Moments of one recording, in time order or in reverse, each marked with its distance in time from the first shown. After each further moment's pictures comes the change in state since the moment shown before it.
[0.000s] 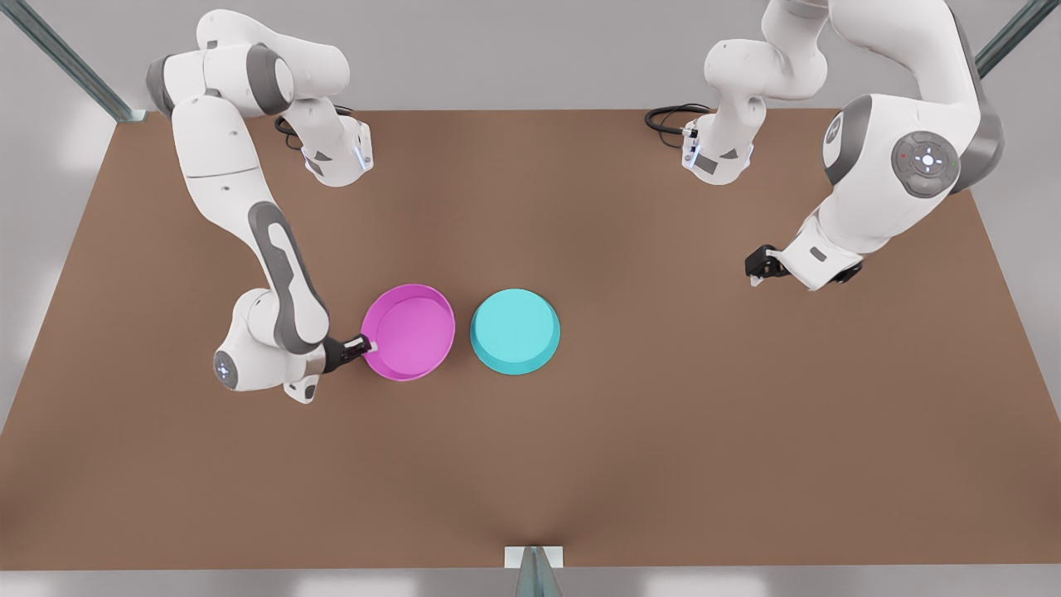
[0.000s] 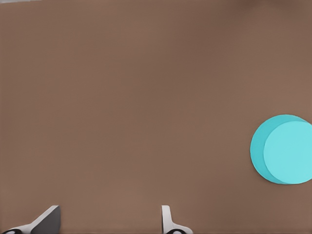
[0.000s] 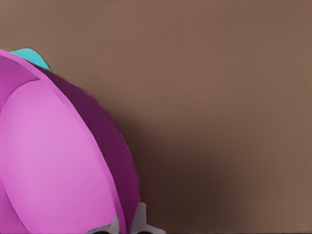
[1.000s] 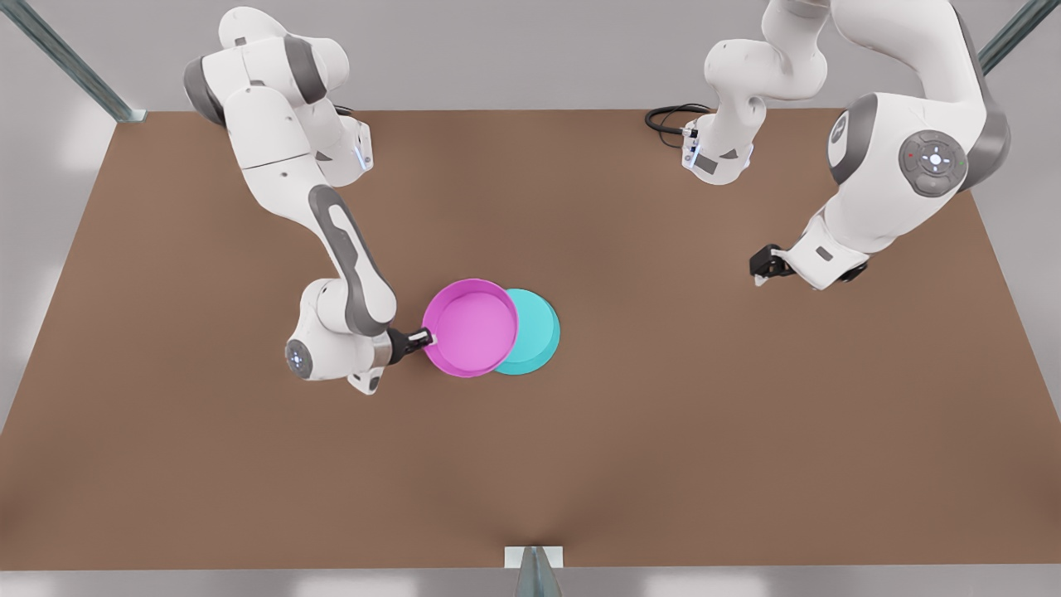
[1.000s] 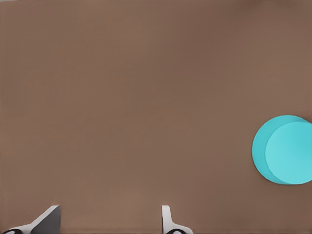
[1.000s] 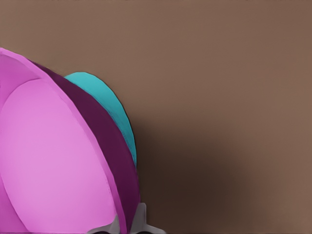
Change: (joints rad) left arm 0.002 -0.003 0.008 0.000 0.000 -0.008 0.002; right arm 0.237 0.008 -0.043 0.037 0.158 0.062 0.190
